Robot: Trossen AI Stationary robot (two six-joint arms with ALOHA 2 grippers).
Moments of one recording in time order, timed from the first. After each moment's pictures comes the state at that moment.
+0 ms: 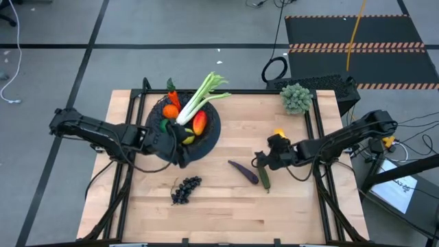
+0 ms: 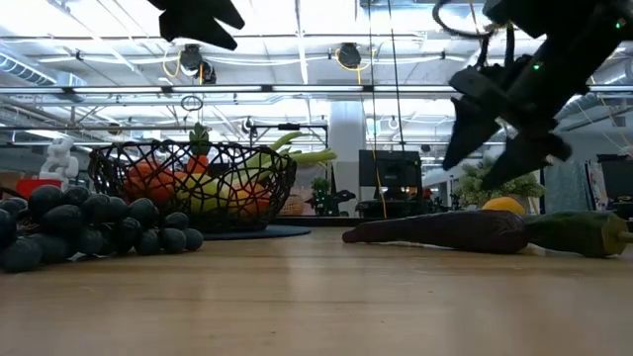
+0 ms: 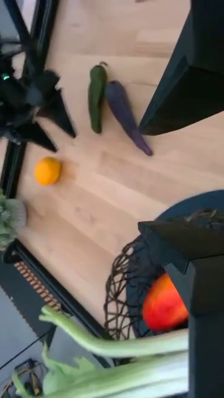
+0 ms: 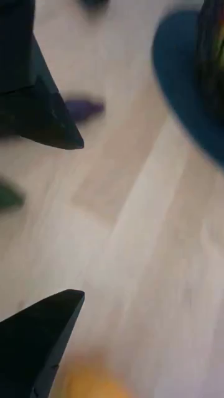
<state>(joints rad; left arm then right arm) -0.23 1.17 1.02 -0.50 -0.50 -0.39 0.27 1.25 0.58 -0.40 0.57 1.22</state>
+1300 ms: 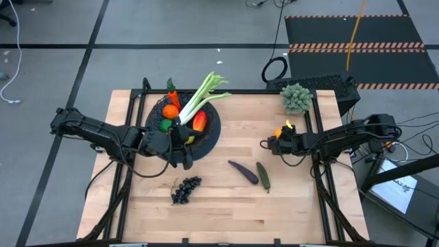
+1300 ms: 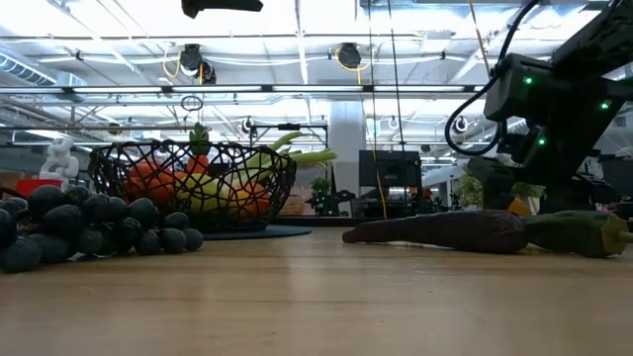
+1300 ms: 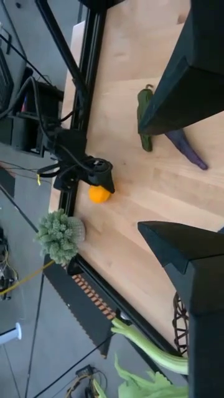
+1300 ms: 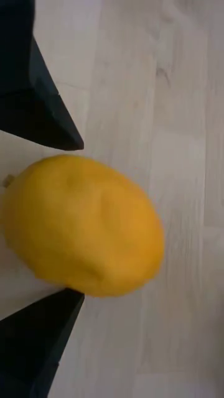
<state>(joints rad) -0.26 1.19 1.02 -0.24 -0.53 -0.21 -0.01 1.24 0.35 -0.44 0.63 1.37</state>
